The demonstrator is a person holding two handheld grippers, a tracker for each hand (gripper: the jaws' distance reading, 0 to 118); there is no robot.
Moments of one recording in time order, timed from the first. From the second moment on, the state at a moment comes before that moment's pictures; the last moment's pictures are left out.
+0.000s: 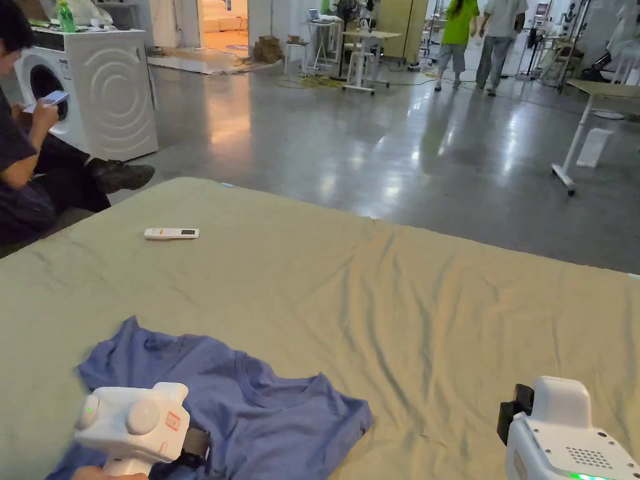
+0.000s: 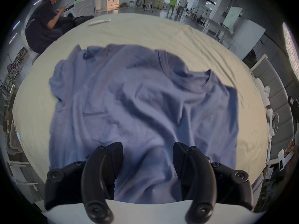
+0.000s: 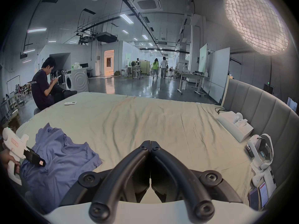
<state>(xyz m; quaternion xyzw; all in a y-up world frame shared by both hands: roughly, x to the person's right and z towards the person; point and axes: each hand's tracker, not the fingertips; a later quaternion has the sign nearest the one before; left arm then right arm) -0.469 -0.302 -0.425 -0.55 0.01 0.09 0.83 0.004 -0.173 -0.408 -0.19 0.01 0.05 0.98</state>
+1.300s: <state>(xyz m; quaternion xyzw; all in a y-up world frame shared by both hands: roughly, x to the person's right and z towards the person) -0.310 -0.085 -0.448 -0.22 -0.11 0.02 0.97 0.069 -0.138 -0.382 -0.16 -0.04 0.01 0.99</state>
